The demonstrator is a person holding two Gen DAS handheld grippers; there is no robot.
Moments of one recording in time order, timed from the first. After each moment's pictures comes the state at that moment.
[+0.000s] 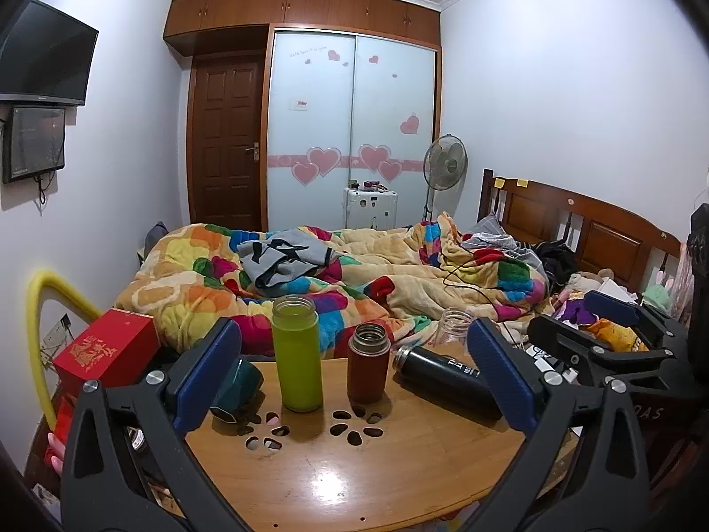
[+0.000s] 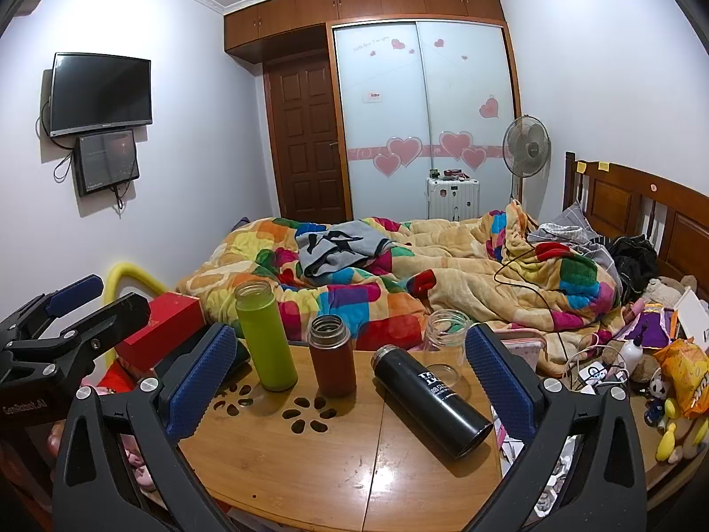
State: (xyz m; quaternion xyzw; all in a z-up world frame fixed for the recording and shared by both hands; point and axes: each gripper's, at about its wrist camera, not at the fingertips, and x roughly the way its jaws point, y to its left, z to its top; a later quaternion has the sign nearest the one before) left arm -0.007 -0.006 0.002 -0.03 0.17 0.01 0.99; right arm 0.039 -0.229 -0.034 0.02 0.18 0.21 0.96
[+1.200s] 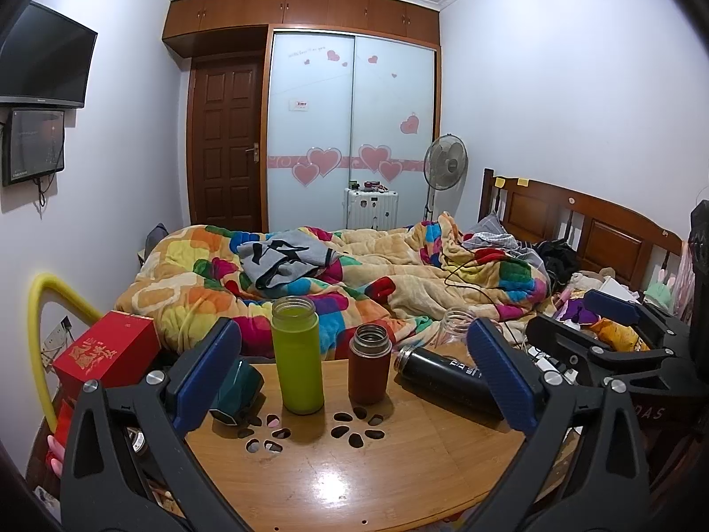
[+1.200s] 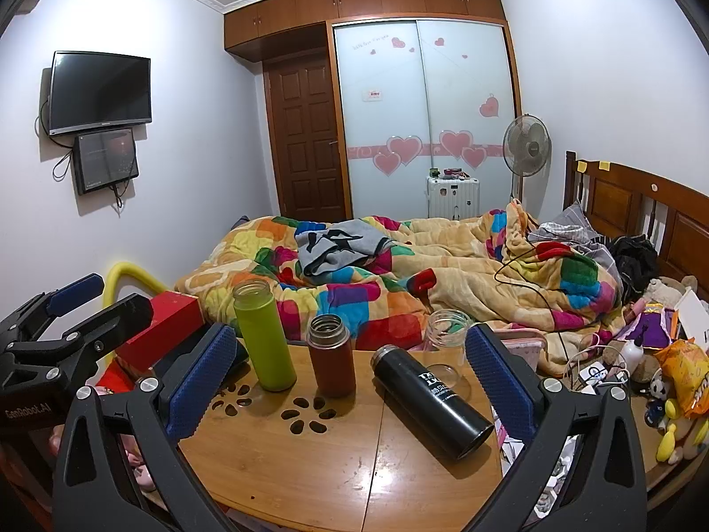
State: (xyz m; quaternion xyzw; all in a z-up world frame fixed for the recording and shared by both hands) left arm -0.003 0.000 0.001 -0.03 0.17 0.01 0.99; right arm 0.043 -0.228 -0.035 0.02 0.18 0.21 0.96
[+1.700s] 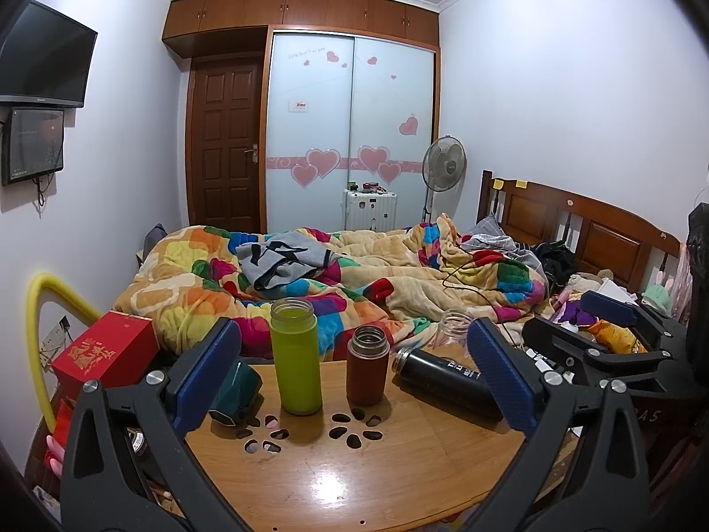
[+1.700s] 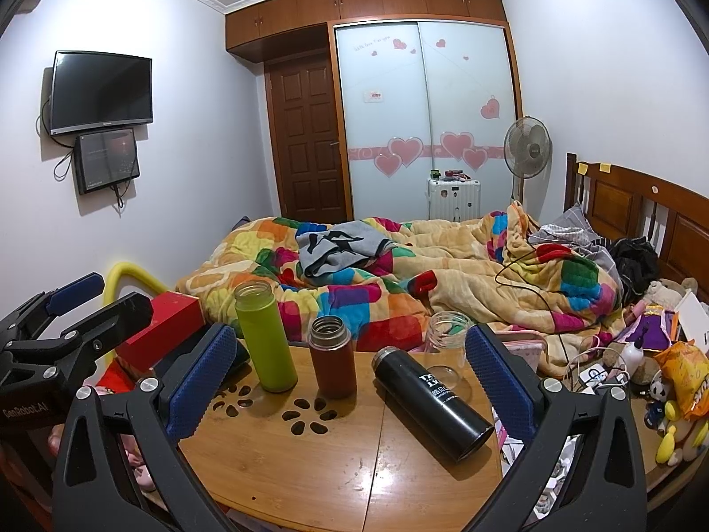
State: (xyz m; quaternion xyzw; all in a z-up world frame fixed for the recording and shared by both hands) left arm -0.003 -0.002 0.001 -0.03 0.17 0.01 0.99; right arm 0.043 -0.227 -0.035 0.02 0.18 0.21 0.96
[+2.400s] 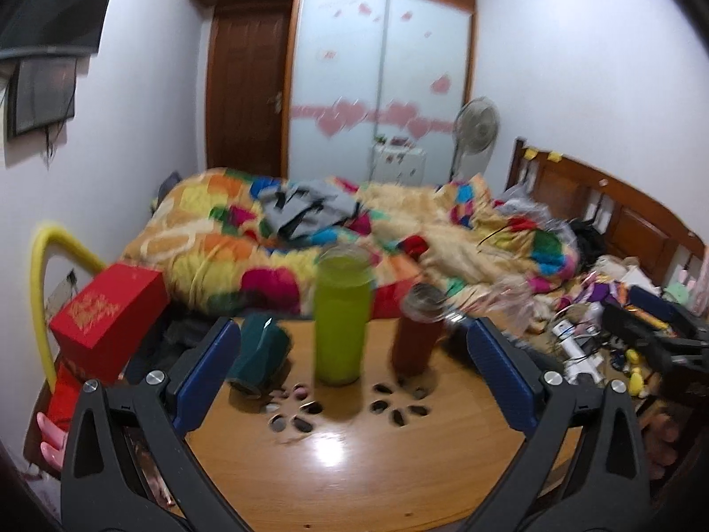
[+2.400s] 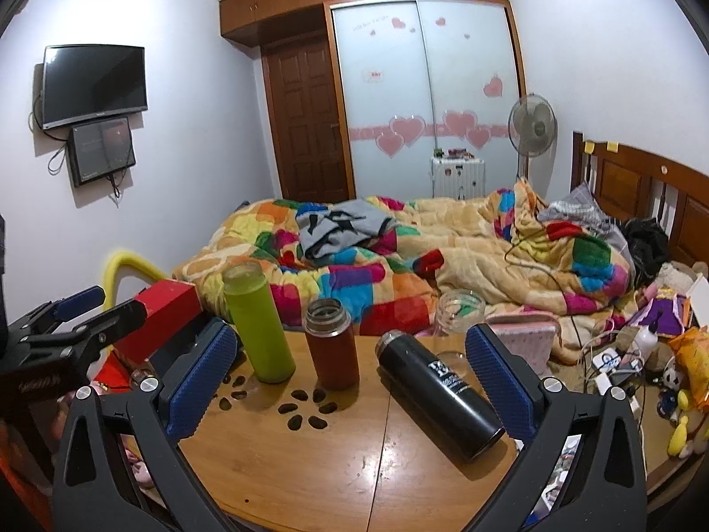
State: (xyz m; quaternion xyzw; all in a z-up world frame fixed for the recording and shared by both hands) left arm 0.055 0.058 -0.055 -0.06 0.26 0.05 0.96; right arm 0.078 -0.216 -0.061 0.02 0.22 0.22 0.95
